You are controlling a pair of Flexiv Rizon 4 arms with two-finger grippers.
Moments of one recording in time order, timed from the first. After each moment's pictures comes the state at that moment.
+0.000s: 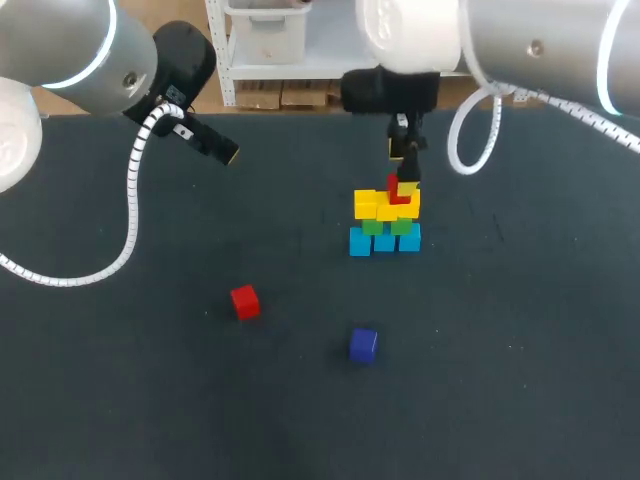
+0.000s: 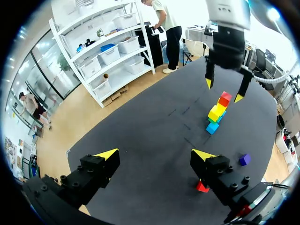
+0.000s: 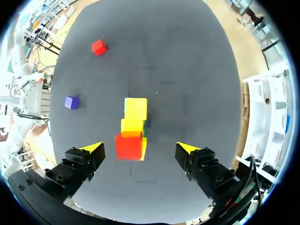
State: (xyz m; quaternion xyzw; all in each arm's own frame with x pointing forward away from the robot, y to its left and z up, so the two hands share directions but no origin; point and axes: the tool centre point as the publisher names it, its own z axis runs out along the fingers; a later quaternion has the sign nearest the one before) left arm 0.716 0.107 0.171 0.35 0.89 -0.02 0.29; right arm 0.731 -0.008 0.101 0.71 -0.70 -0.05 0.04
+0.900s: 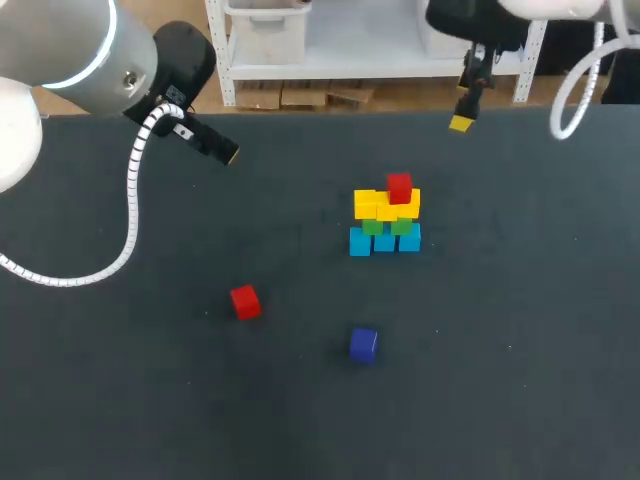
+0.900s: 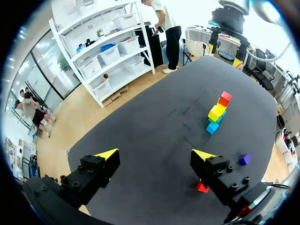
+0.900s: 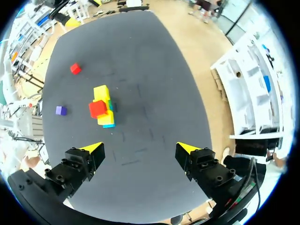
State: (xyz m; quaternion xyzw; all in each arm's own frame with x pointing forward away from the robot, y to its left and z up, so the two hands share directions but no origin) left arm 0.716 0.107 0.171 0.35 0.89 -0.02 0.29; right arm 0.783 -0.088 0.164 0.60 -0.80 -0.05 -0.08
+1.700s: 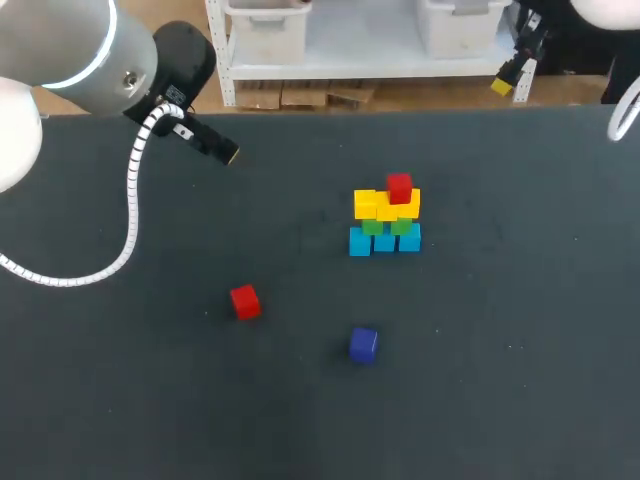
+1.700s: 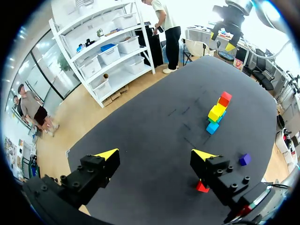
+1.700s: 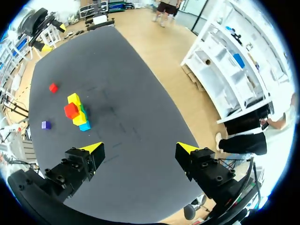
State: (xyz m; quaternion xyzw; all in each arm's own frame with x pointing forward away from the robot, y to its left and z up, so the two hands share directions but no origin) left arm 0.716 0.107 0.171 0.35 0.89 -0.02 0.29; right arm 0.820 -0.152 0.191 0.49 -0.85 -0.03 -0.17
